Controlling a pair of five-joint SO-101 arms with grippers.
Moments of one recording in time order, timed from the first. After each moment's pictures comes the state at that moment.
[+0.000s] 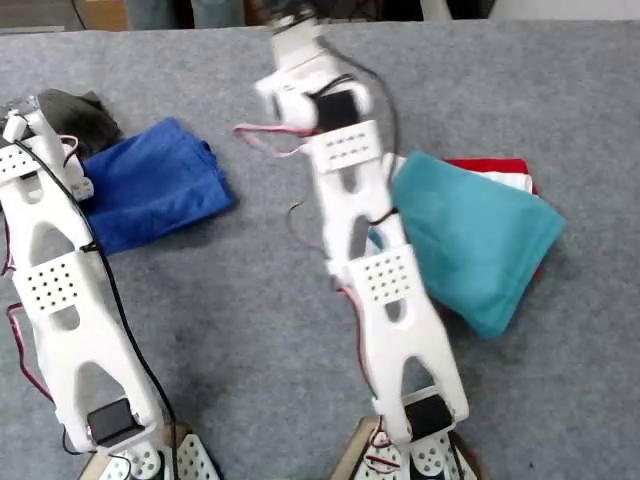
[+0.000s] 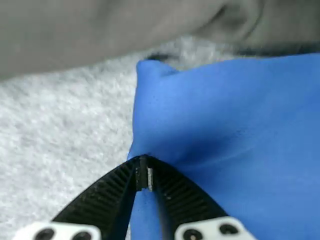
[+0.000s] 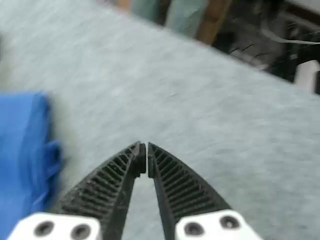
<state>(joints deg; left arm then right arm) -29.7 63.3 -71.2 96.9 3.6 -23.6 66.9 -93.4 76.1 10.2</state>
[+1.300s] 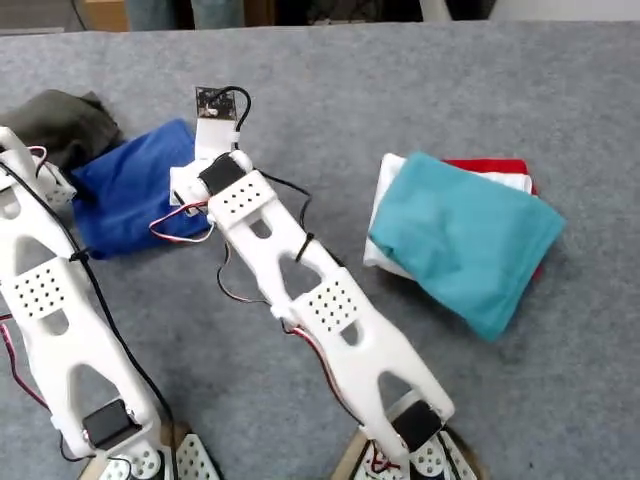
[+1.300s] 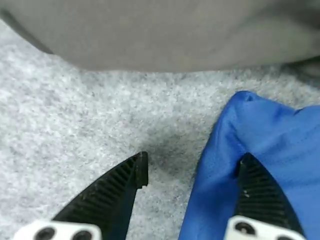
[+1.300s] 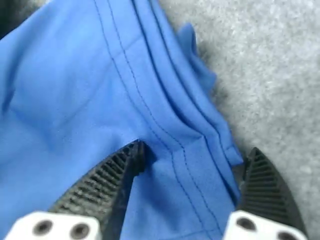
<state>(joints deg) -35.6 69.6 -78.0 100.4 9.3 -39.4 73.3 -72.4 69.7 -36.7</state>
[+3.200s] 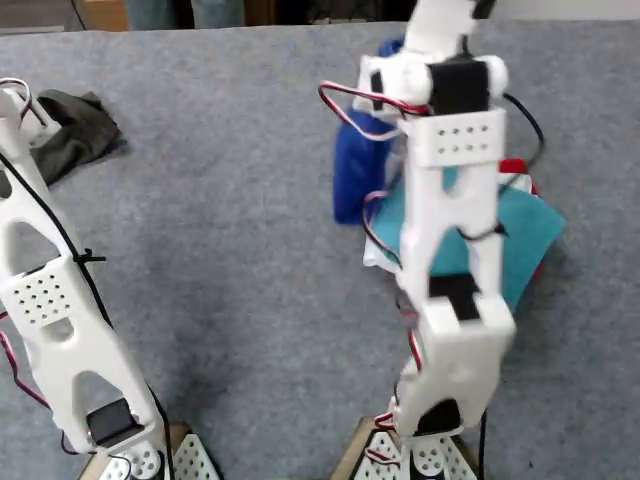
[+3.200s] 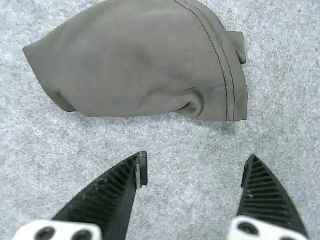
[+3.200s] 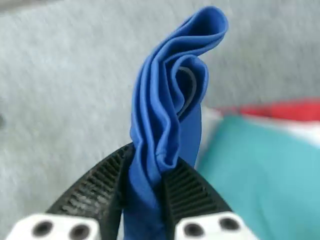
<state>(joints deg) -31.2 49.6 -82.4 100.8 12.3 -7.3 17.1 -52.7 101.1 -17.8</state>
